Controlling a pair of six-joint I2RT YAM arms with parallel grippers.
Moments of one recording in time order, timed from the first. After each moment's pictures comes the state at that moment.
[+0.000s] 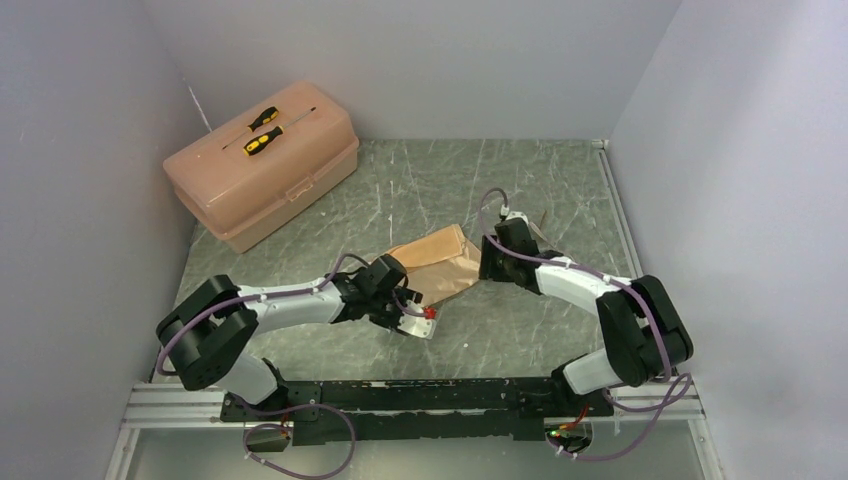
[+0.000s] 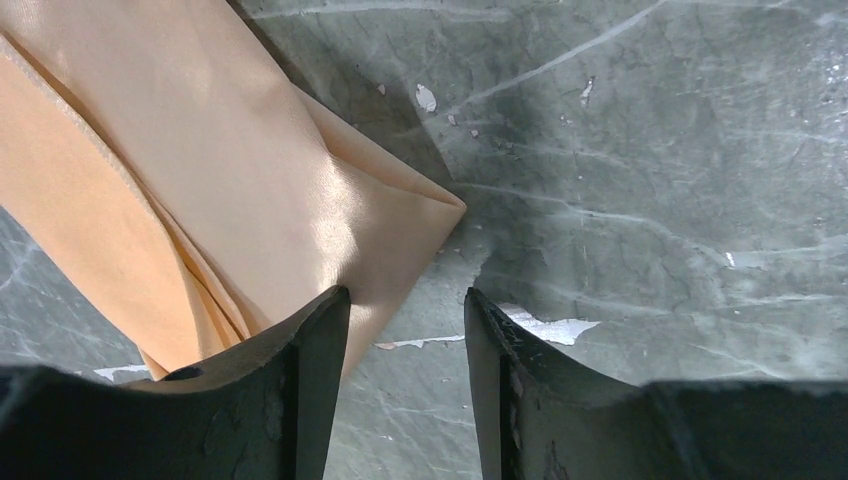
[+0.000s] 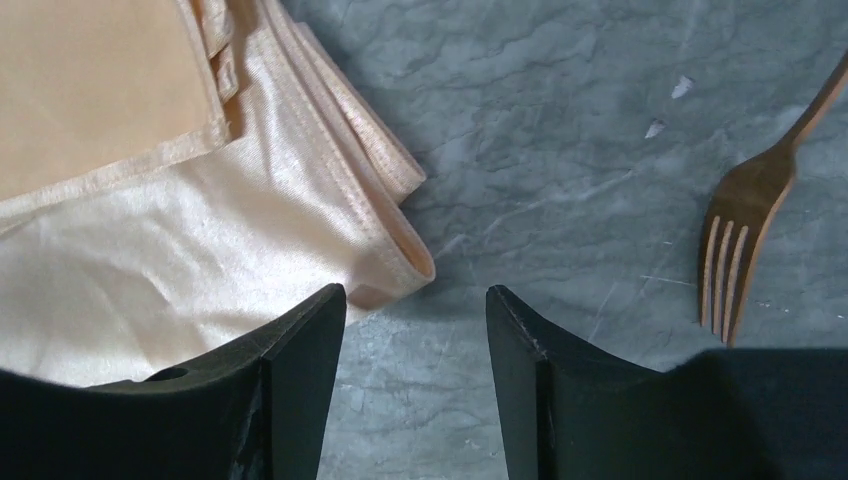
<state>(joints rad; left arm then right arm) -0.90 1.48 0.72 -0.21 0.20 1.06 0.43 1.44 0.66 -0.11 0.11 0.43</state>
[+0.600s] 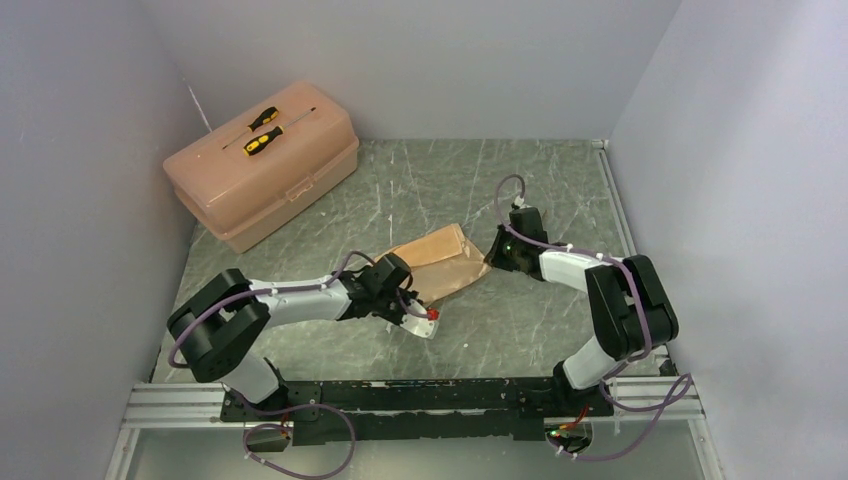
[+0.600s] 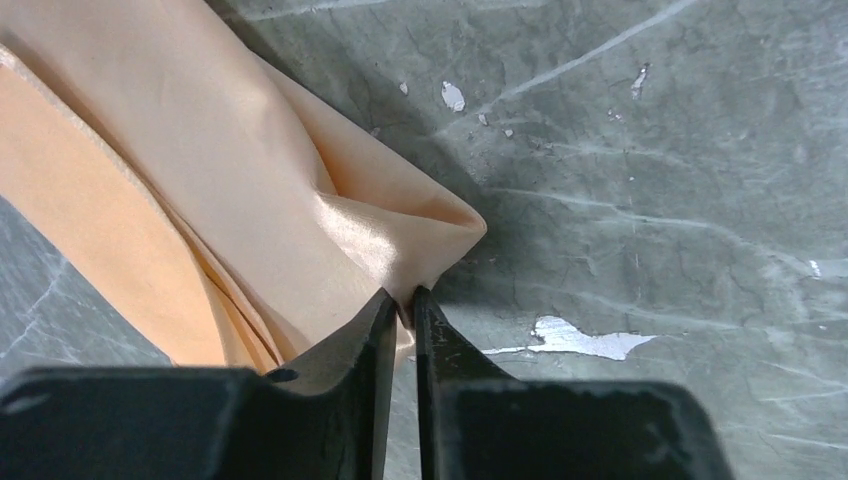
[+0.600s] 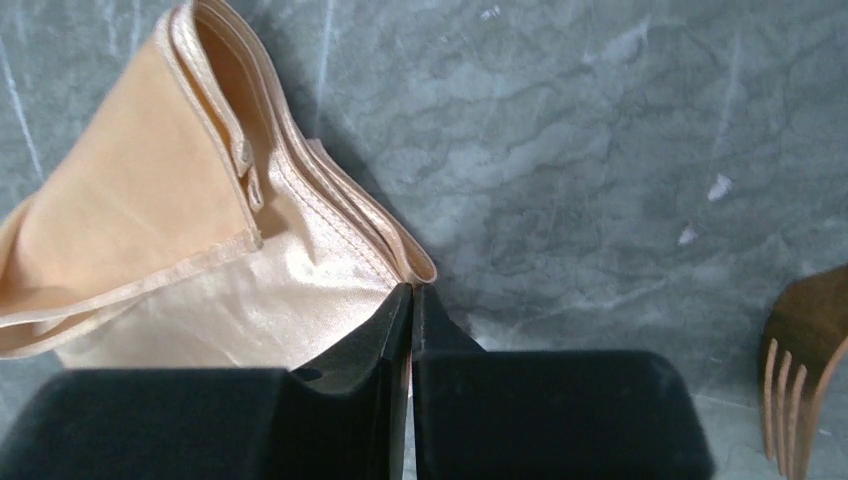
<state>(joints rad) -0.90 1.54 0.74 -0.18 0.17 1.13 0.28 1.57 0.69 0.05 -0.10 0.54</state>
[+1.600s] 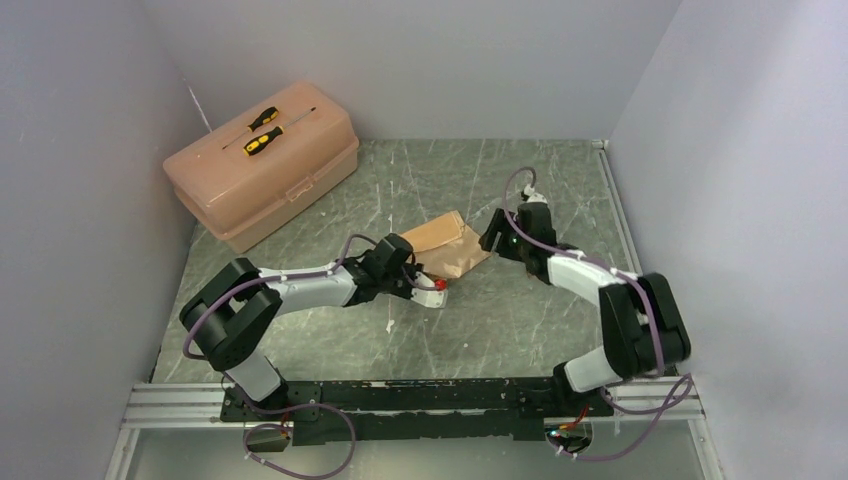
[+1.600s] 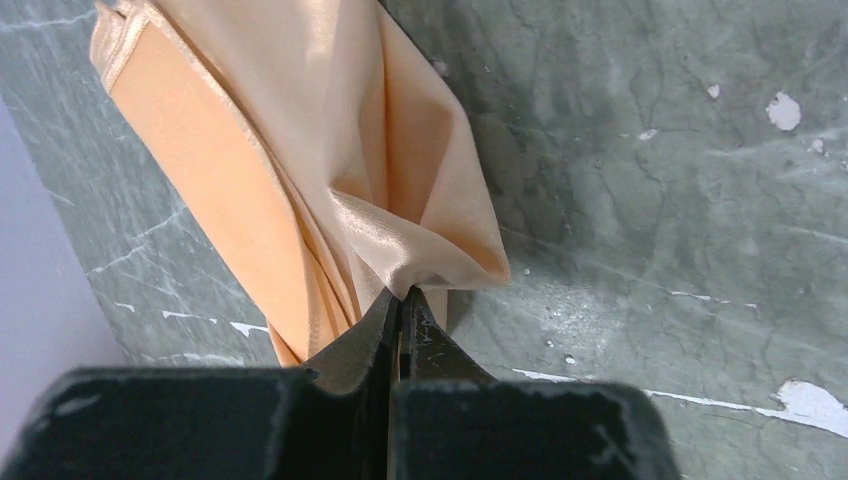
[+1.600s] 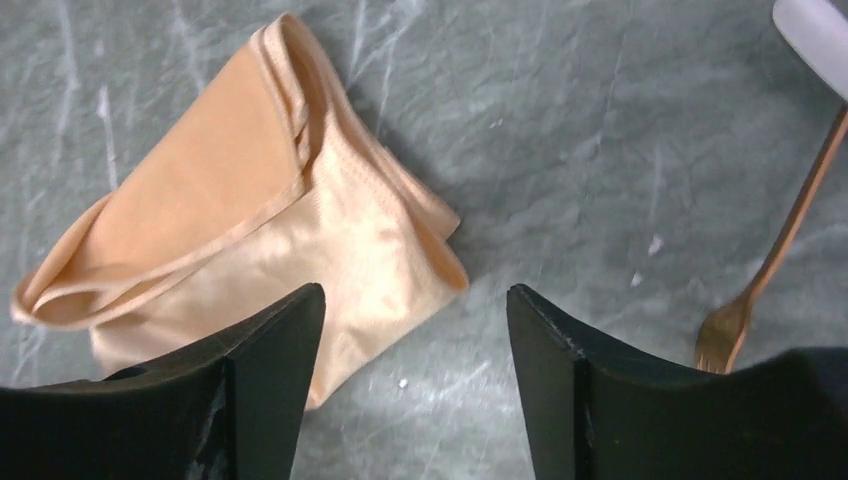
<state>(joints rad) -0.83 1.62 0.82 -0.01 0.09 1.10 0.27 1.51 0.73 0.09 -0.04 0.53</state>
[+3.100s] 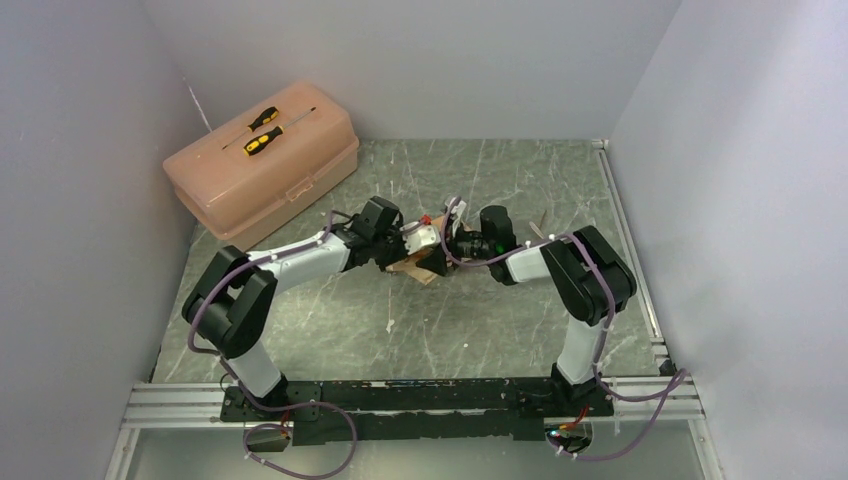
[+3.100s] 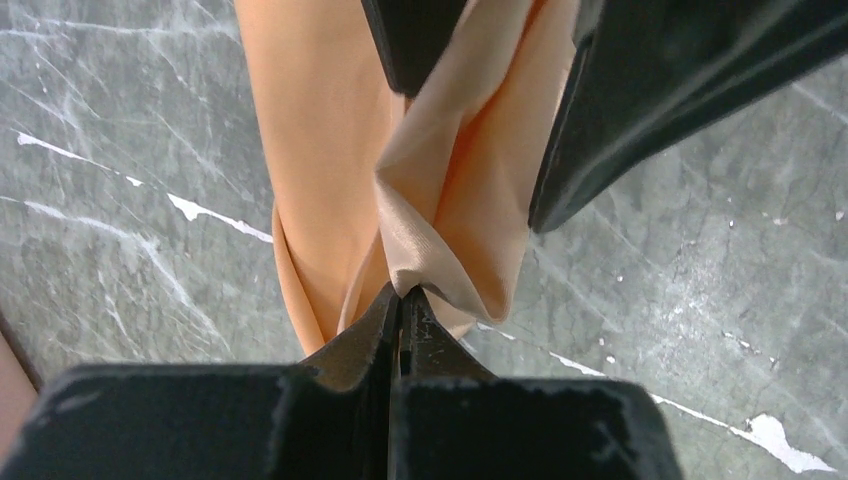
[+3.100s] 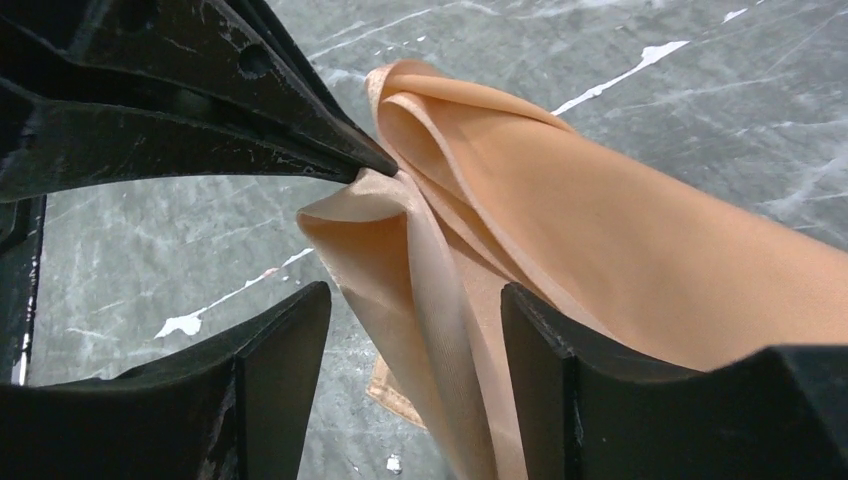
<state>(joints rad) -0.66 1.66 1.02 -0.19 0.17 0.63 0.45 1.84 0.73 0.74 -0.83 0.06</state>
